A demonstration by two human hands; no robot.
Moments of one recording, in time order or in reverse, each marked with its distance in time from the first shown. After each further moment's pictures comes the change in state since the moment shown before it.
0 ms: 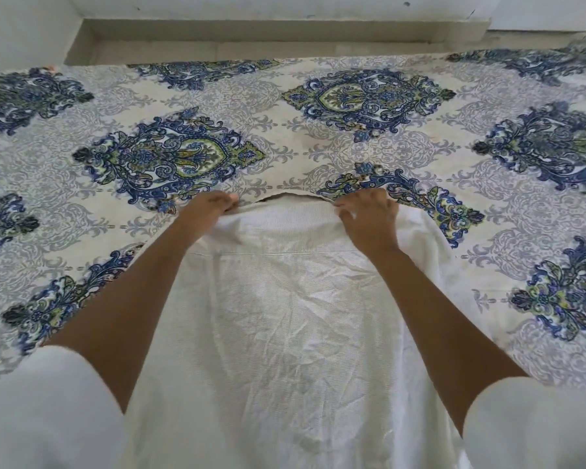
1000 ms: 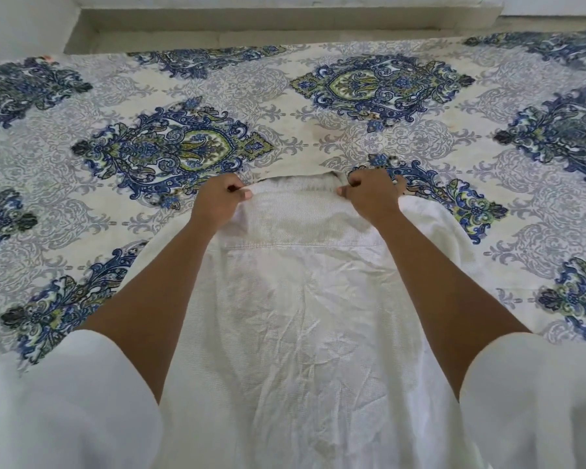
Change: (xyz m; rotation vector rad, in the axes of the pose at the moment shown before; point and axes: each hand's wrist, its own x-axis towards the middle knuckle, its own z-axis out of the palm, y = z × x) left_hand 0.030 -0.011 0.017 0.036 0.187 0.101; right_hand 0.052 -0.012 0.011 0.108 -0.087 0.201
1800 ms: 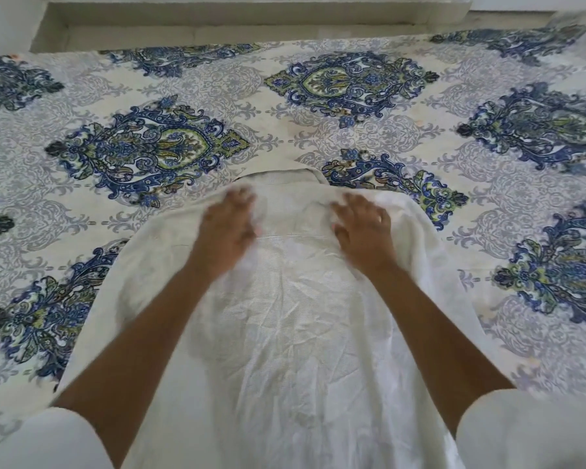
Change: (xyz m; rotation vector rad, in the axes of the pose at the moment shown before) left_hand -0.062 -0.013 0.031 0.662 -0.099 0.472; right_hand -0.080 0.056 0.012 -0.321 0.080 -0.268
